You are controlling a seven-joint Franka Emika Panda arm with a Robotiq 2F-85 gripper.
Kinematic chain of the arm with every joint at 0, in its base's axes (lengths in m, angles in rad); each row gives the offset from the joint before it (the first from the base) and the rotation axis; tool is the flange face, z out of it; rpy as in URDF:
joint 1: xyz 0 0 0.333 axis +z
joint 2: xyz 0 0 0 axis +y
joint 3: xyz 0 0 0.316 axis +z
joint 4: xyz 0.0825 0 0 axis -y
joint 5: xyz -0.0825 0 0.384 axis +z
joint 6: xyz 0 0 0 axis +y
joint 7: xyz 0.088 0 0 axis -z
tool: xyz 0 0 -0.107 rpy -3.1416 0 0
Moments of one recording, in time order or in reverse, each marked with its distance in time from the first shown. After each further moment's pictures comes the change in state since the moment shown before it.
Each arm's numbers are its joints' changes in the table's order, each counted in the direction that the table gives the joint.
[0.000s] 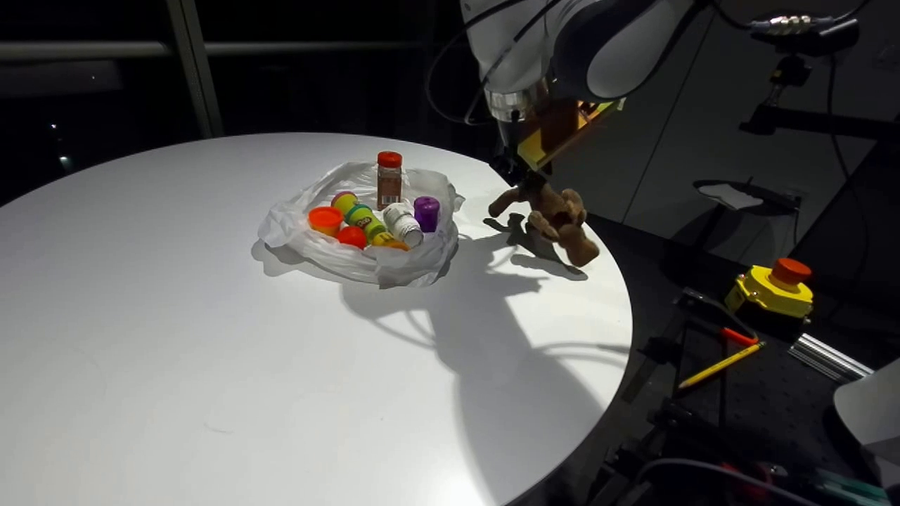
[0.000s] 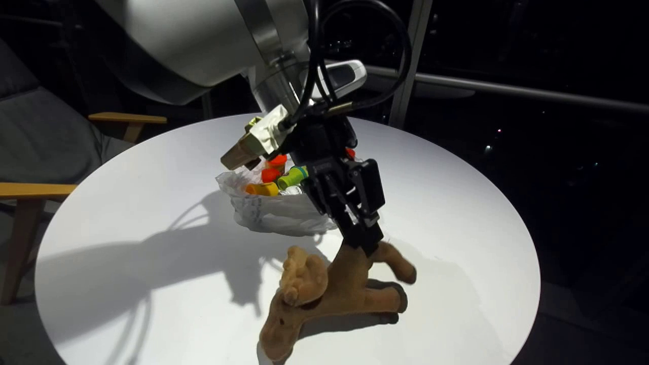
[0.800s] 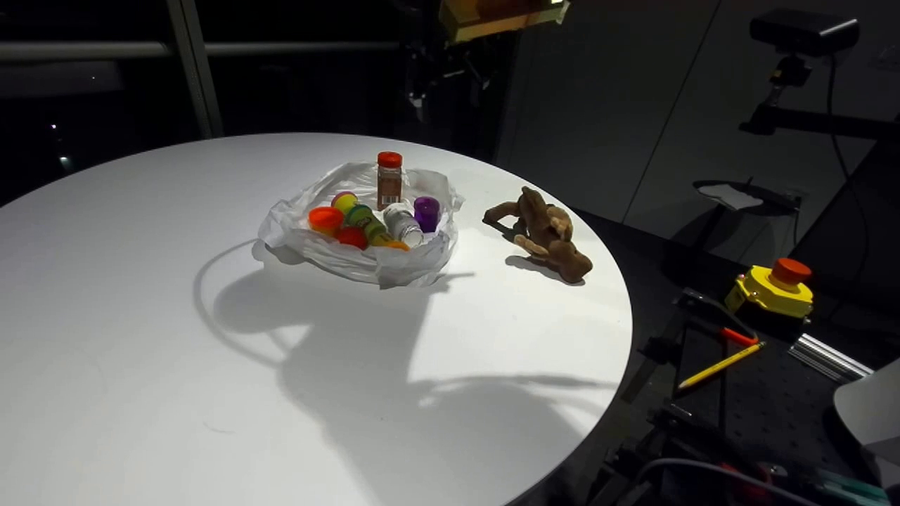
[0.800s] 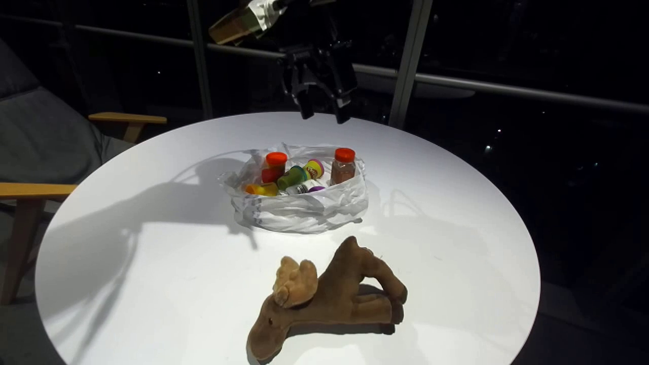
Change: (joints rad) arm -0.017 -0.073 0.126 0.191 0.393 -0.077 -0.266
